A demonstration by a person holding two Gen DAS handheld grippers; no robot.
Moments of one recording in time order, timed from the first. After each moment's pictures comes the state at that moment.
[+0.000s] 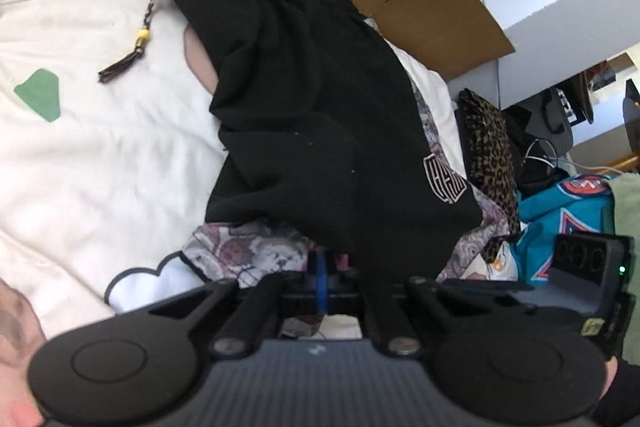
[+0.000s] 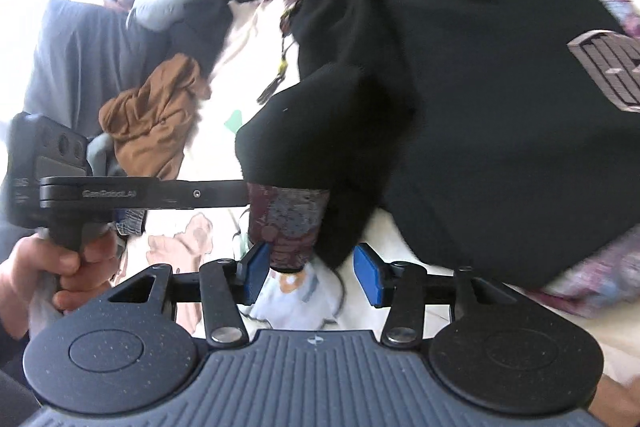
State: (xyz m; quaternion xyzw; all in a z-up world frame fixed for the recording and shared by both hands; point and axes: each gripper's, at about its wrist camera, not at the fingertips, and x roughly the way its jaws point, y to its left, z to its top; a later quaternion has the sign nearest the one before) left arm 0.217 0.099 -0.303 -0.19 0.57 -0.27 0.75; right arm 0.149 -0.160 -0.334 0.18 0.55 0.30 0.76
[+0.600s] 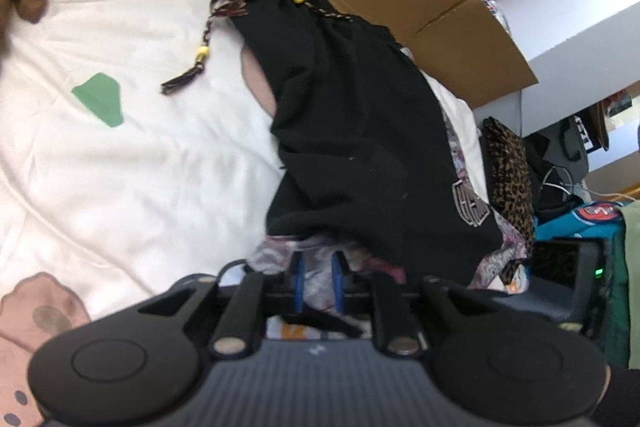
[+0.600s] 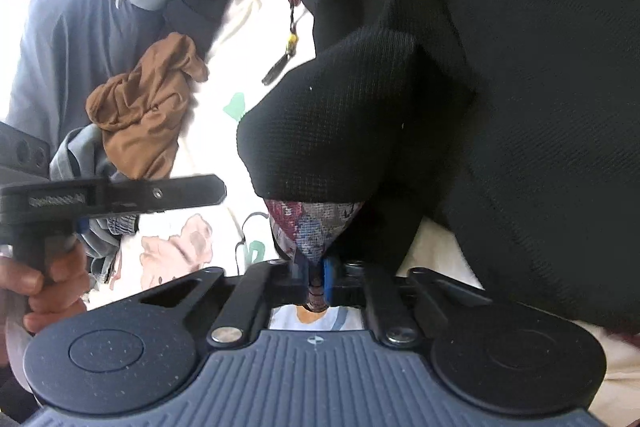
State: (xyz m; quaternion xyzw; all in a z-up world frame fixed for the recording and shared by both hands) left arm 0.218 0.135 -0.306 -0.20 0.56 -0.23 0.77; right arm 0.169 -0.116 -0.360 0.18 0.57 0.30 0.75
